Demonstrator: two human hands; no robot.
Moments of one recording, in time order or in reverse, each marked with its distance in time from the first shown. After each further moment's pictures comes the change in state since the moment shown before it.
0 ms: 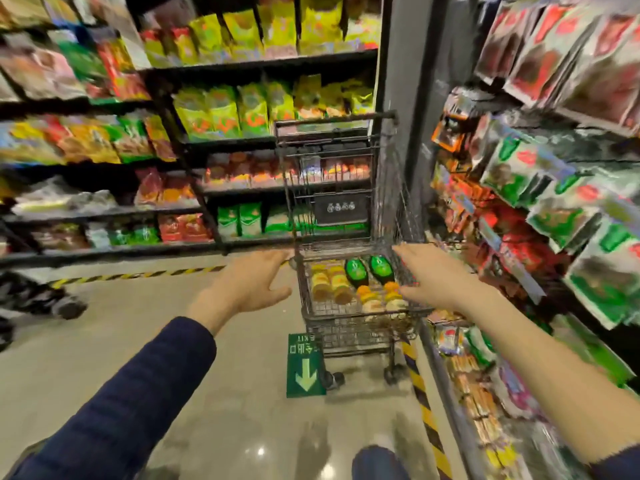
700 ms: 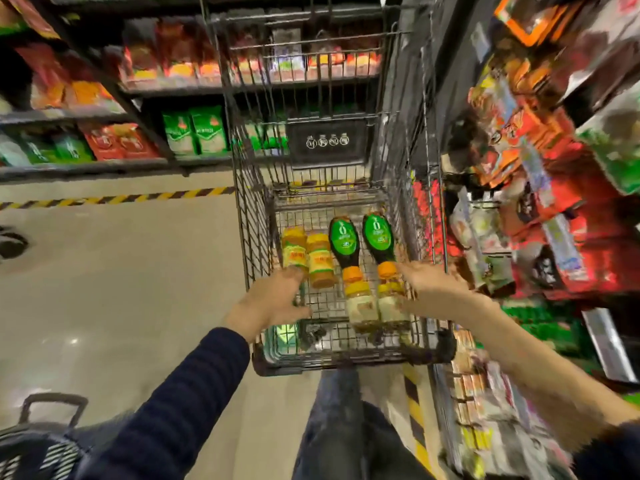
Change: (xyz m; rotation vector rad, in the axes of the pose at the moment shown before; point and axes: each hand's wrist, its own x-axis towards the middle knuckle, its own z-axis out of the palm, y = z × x) left_hand 0.279 -0.003 0.158 -0.285 -0.448 0.024; right_hand 0.242 0.138 0.134 0.200 -0.586 0.065
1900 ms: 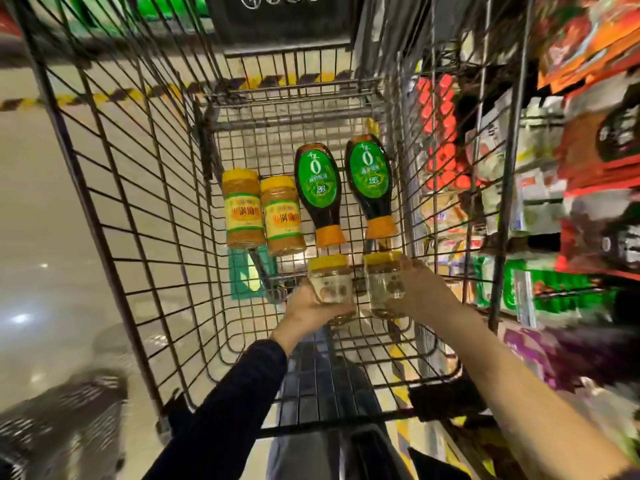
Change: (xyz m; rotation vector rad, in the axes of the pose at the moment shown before) left_hand 0.162 0.039 0.191 -1.209 -0.278 -0.452; right_hand 0.141 0.056 0.127 0.314 -0.197 0.279
